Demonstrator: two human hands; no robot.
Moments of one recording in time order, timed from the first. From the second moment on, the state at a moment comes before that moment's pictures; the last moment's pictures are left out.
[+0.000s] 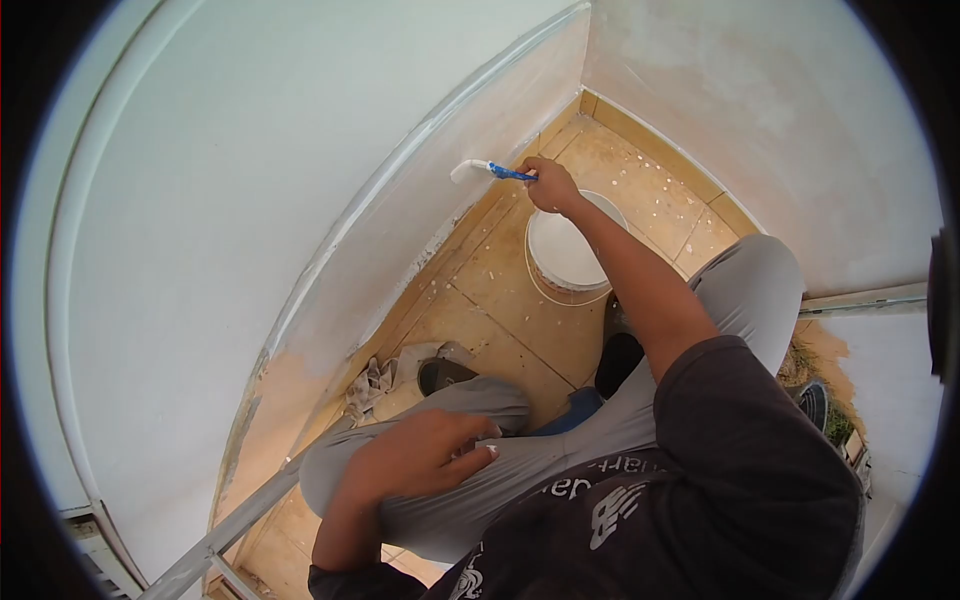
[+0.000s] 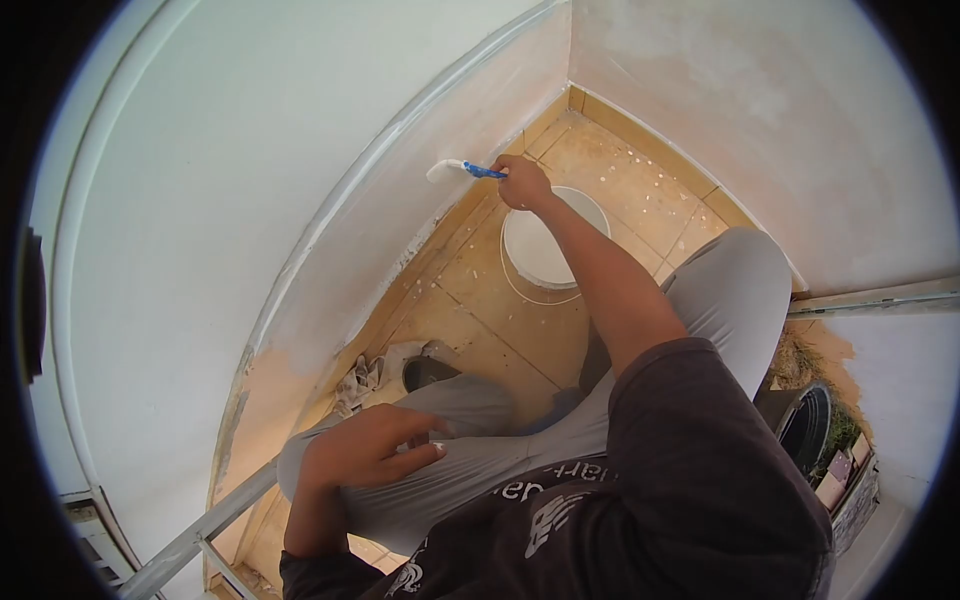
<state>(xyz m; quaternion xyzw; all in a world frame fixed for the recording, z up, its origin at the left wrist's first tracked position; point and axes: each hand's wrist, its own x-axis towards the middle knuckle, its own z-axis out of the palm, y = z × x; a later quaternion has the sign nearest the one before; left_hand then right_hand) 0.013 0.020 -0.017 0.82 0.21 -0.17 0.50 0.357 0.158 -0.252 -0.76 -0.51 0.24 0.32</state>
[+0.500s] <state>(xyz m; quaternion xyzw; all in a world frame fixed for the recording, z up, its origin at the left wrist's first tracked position) 0.042 0.037 -0.024 0.79 0.24 -0.21 0.52 0.386 0.189 -0.260 -0.80 -0.30 0.25 0.45</state>
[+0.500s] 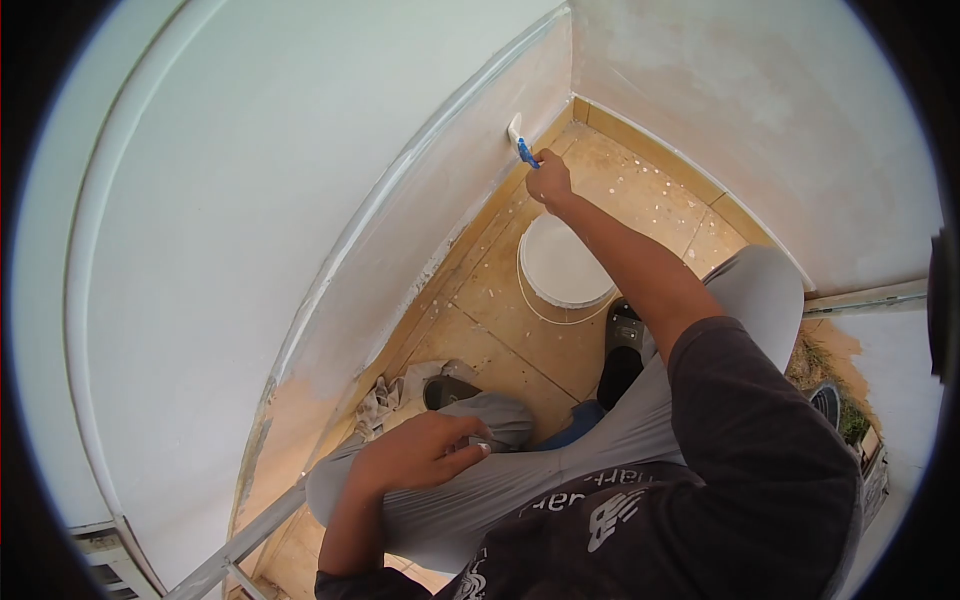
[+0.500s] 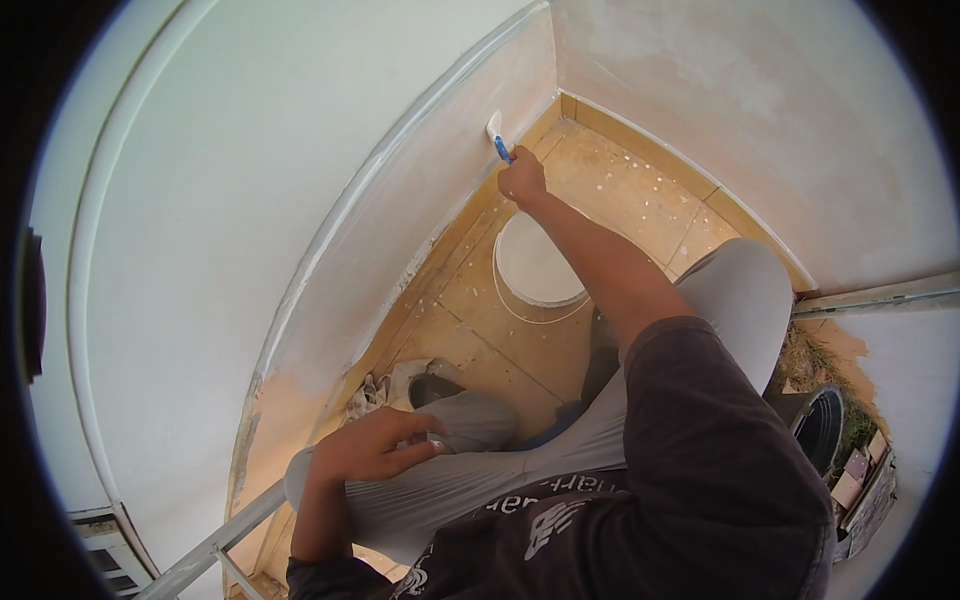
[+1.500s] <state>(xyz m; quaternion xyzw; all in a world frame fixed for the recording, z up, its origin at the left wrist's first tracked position) 0.010 0.016 -0.014 0.86 0.21 -0.13 0.45 0.376 0.157 -0.202 -0.76 -0.39 0.20 0.48</state>
